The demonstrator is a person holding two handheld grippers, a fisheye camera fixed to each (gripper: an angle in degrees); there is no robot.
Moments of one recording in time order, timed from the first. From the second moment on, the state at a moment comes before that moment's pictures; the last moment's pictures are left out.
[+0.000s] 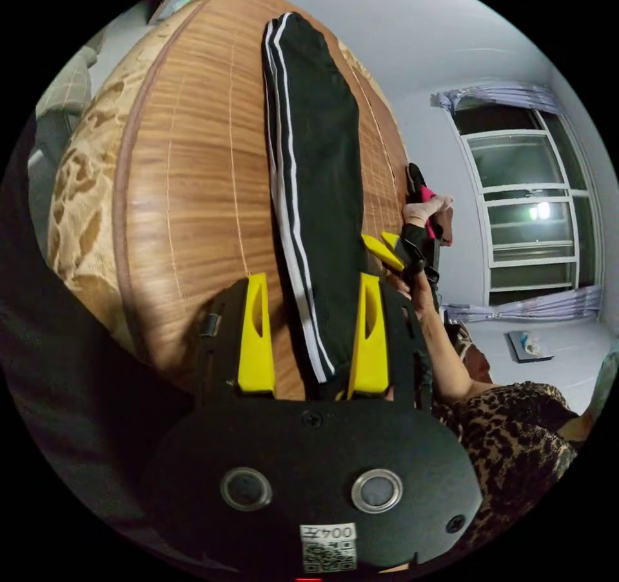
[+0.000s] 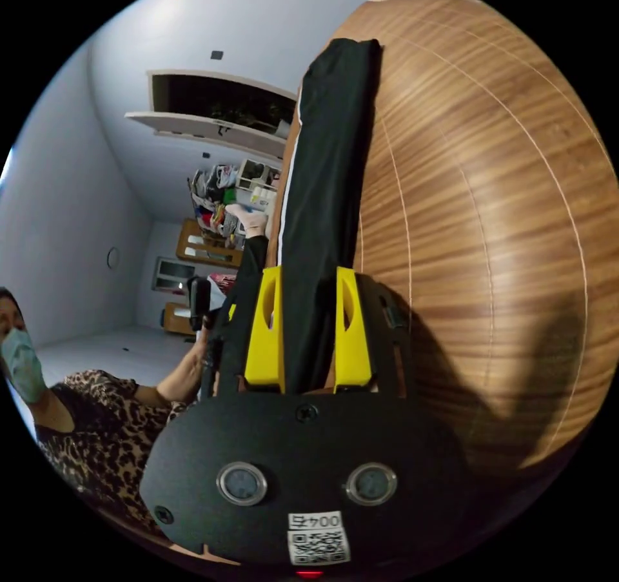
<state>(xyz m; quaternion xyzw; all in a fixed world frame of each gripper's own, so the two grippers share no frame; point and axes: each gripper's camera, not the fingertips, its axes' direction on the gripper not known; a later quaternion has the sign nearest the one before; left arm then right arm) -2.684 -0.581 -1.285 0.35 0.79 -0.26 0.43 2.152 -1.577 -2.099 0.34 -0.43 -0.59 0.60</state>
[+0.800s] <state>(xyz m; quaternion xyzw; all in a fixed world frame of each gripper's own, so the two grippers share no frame) -2.608 -0.569 -1.286 0.26 0.87 -0.11 0.41 2.141 -1.578 -2.050 0.20 -0.32 -0.58 0.72</state>
